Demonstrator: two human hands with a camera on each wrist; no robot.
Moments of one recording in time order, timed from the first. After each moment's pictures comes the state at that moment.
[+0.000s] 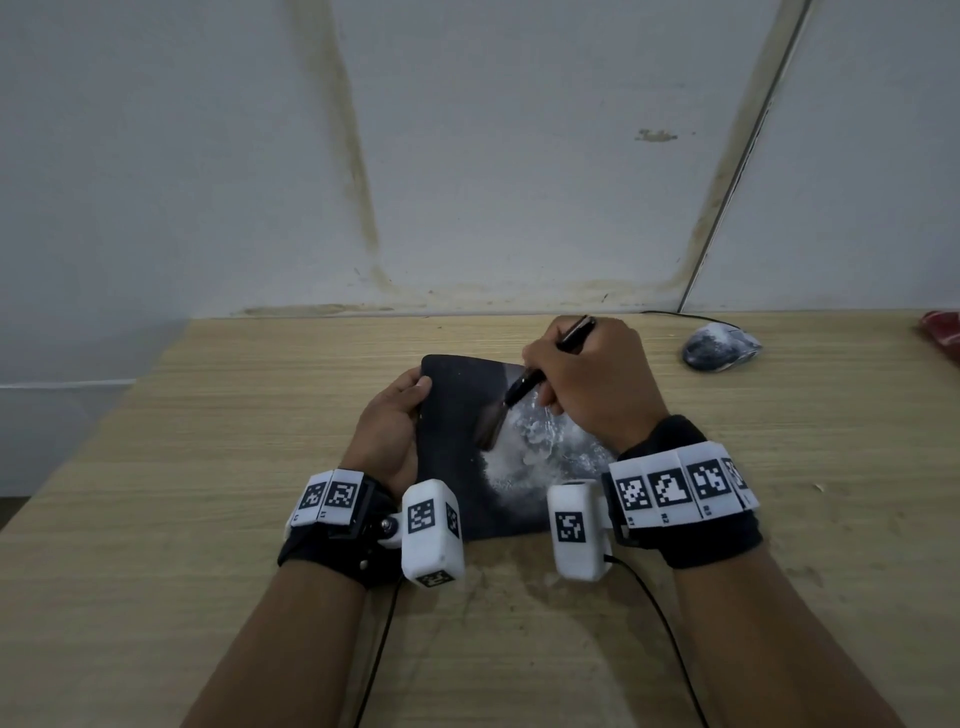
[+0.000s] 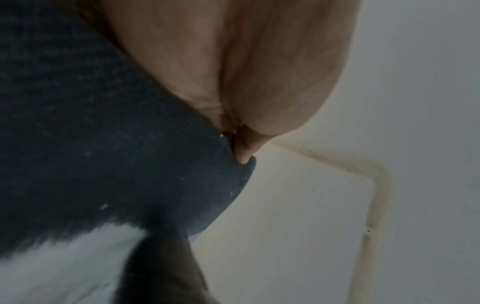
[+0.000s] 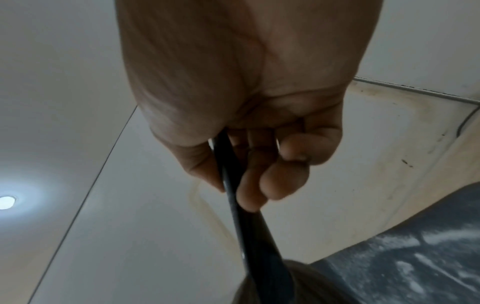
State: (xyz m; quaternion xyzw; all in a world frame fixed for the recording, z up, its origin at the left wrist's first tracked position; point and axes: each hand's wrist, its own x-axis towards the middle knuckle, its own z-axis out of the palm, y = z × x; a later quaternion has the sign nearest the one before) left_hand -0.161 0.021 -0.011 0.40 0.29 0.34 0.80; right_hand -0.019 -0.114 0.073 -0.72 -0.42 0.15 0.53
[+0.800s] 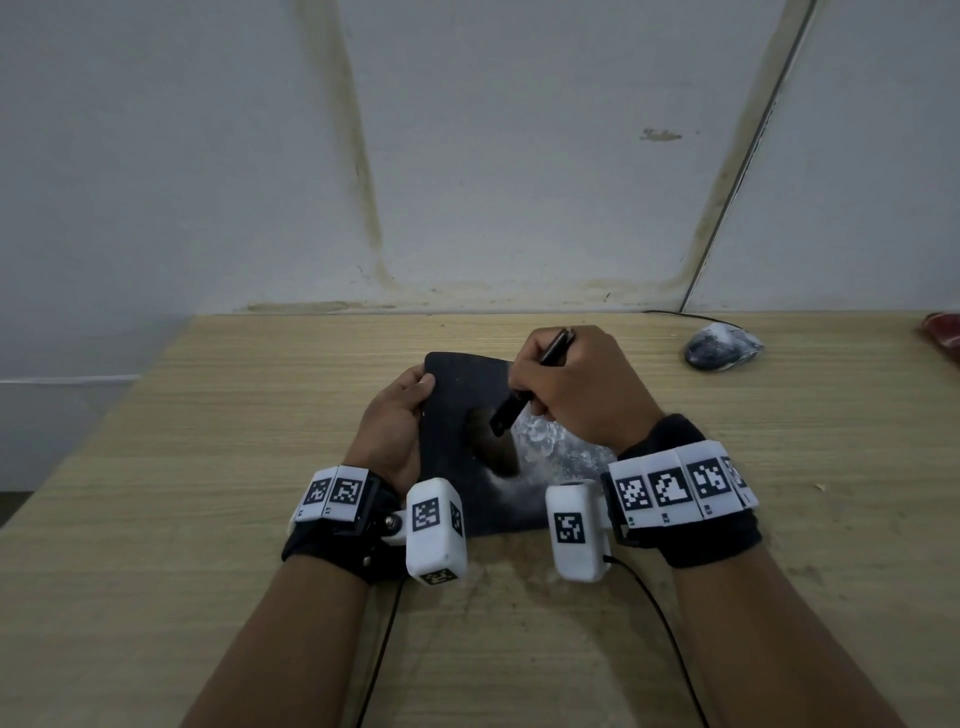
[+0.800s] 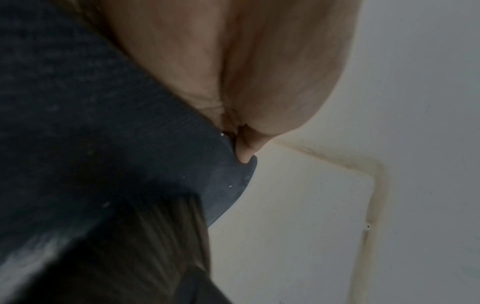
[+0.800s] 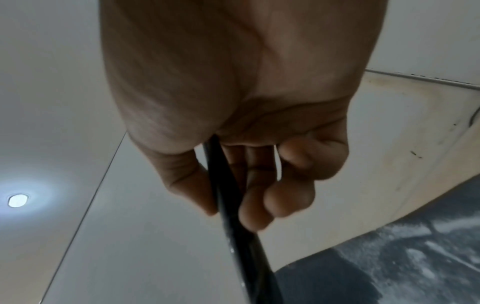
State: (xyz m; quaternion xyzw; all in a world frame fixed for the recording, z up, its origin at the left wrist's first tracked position) left_hand -0.151 0.020 -0.007 0.42 0.29 0.32 0.80; right_hand -0.014 -0.114 0.074 -0.71 -0.47 0.21 0.48
